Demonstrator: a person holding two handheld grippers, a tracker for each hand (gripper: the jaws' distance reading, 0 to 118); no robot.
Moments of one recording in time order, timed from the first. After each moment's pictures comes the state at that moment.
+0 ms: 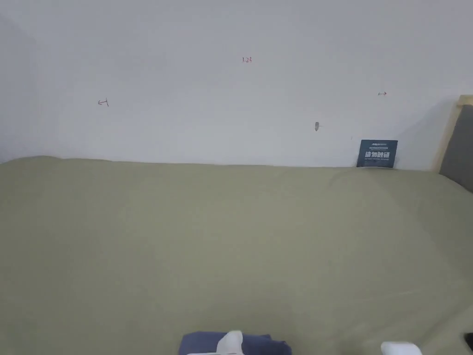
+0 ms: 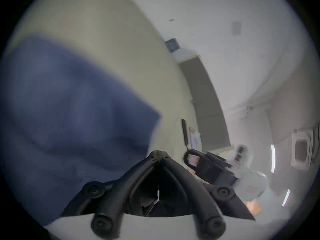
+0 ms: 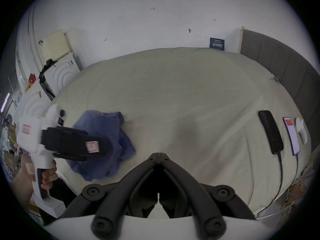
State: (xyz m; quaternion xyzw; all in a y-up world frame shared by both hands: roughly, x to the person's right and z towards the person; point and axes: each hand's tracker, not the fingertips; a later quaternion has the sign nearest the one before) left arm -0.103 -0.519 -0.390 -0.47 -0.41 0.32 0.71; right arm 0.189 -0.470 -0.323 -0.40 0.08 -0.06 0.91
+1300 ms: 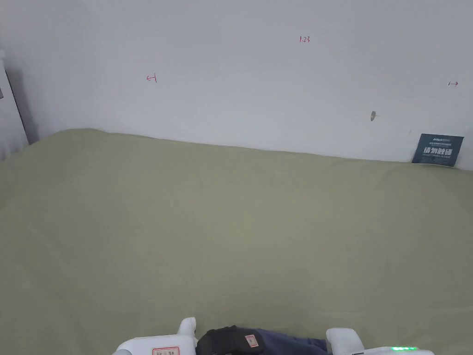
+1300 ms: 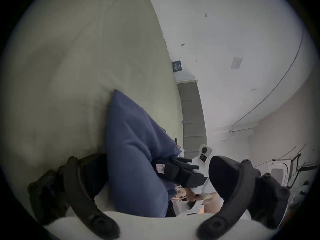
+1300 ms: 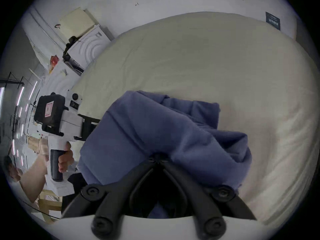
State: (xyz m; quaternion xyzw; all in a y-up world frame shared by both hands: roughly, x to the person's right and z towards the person) left arm -0.248 -0.574 -0.421 -0.47 -0.36 0.48 0.65; right arm 0.078 -0.523 -0.424 -0.52 0.25 -0.07 0.81
